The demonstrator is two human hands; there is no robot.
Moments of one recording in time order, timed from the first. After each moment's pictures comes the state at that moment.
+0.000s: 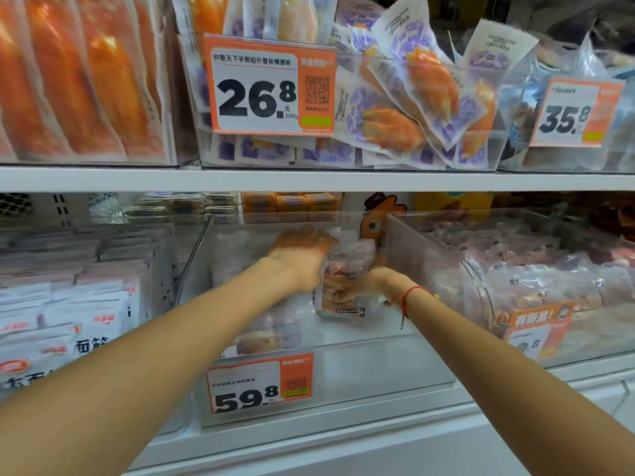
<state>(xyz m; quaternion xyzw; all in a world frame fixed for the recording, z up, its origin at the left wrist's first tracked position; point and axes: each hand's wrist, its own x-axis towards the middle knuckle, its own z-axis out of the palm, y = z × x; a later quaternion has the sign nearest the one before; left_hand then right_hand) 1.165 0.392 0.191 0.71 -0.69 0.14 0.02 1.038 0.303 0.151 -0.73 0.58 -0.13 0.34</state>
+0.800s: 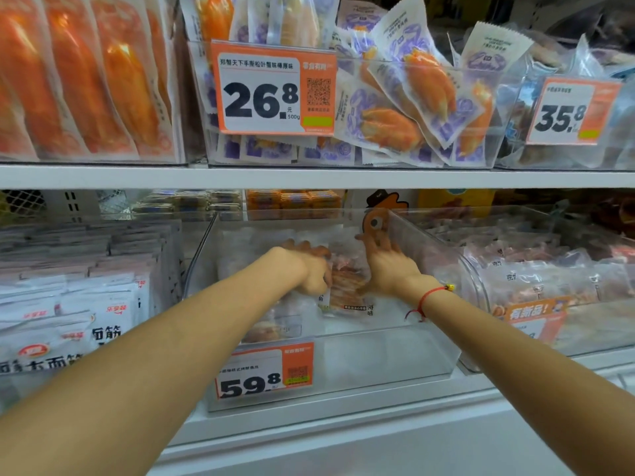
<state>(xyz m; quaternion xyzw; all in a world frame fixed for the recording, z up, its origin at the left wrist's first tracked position) 1.163 0.392 0.190 0.71 -0.69 0.02 -0.16 1.022 0.316 0.163 -0.88 0.46 -0.09 -0.01</state>
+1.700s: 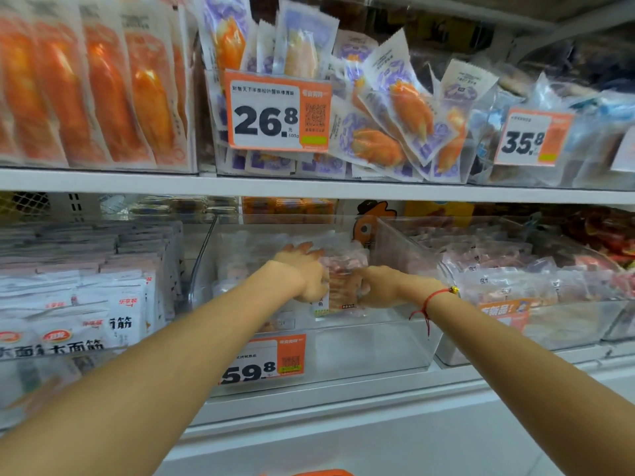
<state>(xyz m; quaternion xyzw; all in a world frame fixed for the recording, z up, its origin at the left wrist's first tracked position) 1.144 0.420 0.192 0.72 -0.69 0.06 -0.10 1.004 0.339 0.178 -0.90 0.42 0.07 0.07</state>
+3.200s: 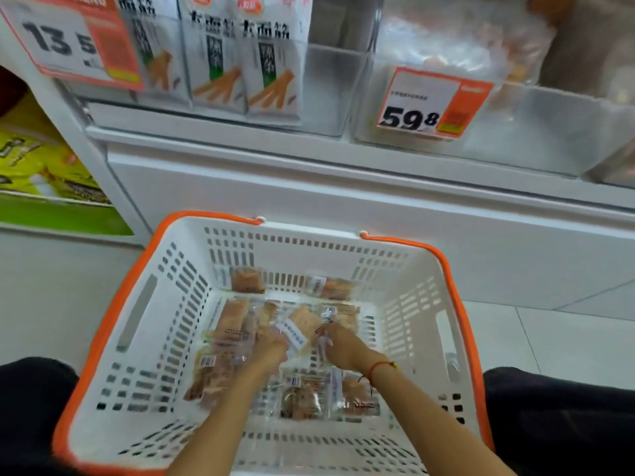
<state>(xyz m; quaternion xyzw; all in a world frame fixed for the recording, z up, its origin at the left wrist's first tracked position) 1.132 0.735 -0.200 0.76 -0.05 -0.56 0.32 1.015 0.617 -0.194 -0.82 0.35 0.24 0.37</state>
